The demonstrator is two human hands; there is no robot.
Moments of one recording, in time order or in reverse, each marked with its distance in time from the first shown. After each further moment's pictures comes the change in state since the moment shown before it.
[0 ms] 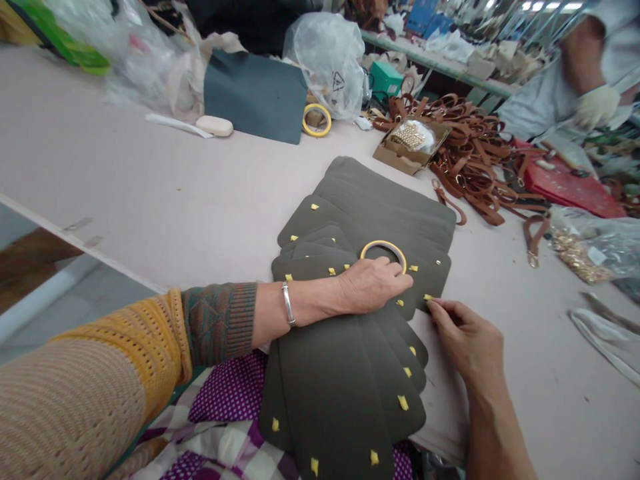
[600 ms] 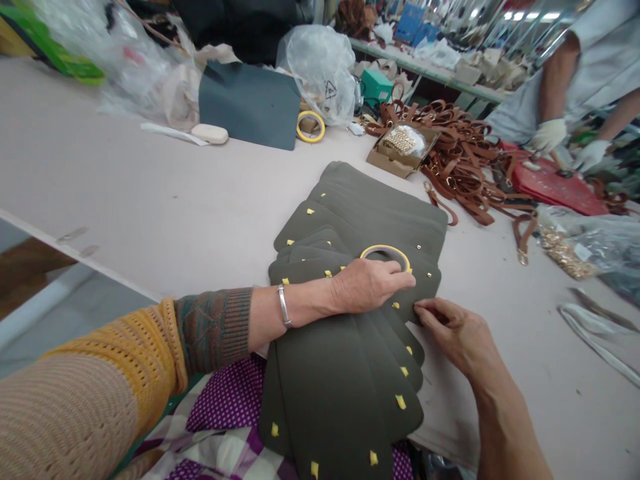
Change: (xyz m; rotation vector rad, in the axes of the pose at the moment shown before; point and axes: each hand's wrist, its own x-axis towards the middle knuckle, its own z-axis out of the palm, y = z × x) left_hand -0.001 -0.003 -0.007 -0.171 0.105 0.029; right_hand 0.010 -0.003 -0.010 -0.127 -0.243 -0.207
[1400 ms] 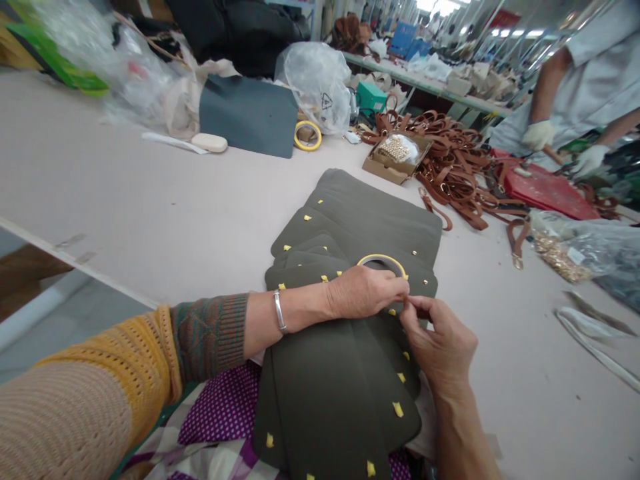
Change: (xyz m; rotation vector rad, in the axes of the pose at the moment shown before) left_hand 0.001 -0.002 0.004 -0.086 0.034 0.044; right_hand -0.007 -0.053 0.026 -0.061 0.555 -0.192
